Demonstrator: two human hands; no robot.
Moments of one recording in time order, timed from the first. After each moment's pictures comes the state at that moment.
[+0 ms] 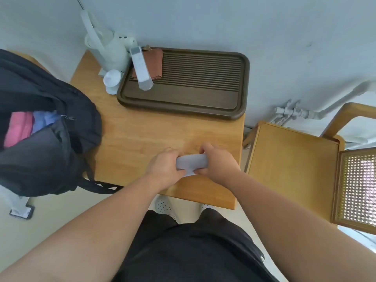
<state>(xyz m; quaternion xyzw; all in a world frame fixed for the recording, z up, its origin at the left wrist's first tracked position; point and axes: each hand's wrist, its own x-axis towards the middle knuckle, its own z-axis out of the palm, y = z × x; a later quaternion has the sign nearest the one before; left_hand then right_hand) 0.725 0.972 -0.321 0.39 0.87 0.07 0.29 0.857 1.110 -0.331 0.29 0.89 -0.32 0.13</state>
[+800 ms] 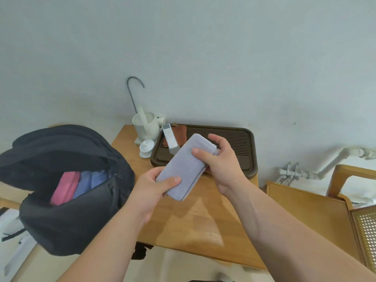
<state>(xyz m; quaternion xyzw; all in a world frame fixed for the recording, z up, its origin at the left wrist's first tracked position) 0.652 0.900 -0.154 0.16 0.71 0.56 0.38 0.759 1.068 -0.150 0.32 0.53 -0.74 -0.26</state>
